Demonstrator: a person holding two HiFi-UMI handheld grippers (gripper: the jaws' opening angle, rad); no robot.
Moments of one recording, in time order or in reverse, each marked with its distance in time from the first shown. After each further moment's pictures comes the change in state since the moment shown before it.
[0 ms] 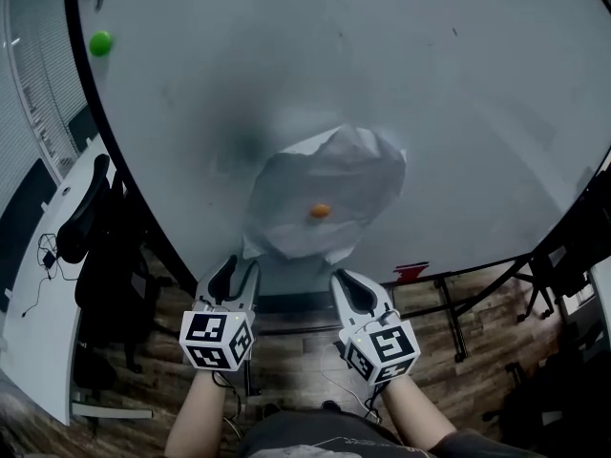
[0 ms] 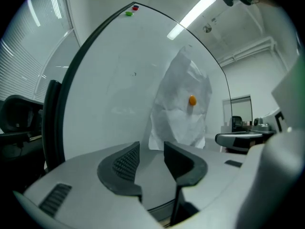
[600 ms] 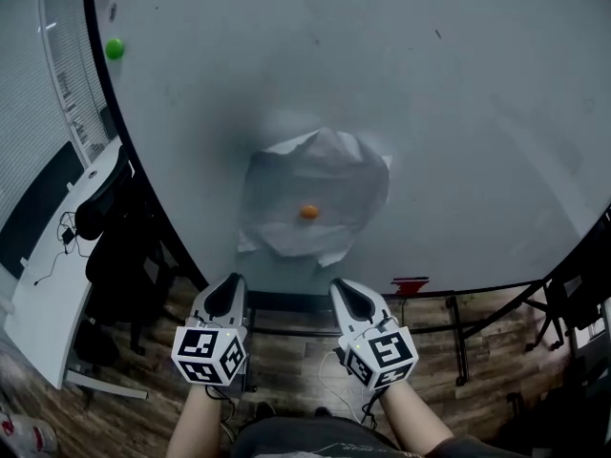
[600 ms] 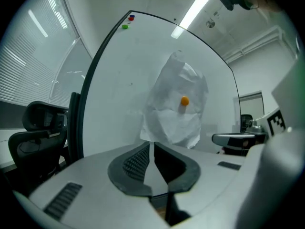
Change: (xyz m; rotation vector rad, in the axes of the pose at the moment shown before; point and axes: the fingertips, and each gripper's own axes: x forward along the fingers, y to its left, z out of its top) left arm -0.041 -0.026 -0.009 -0.013 0.004 0.150; right arm -0.018 -0.015 -0.006 0.020 -0.002 0.153
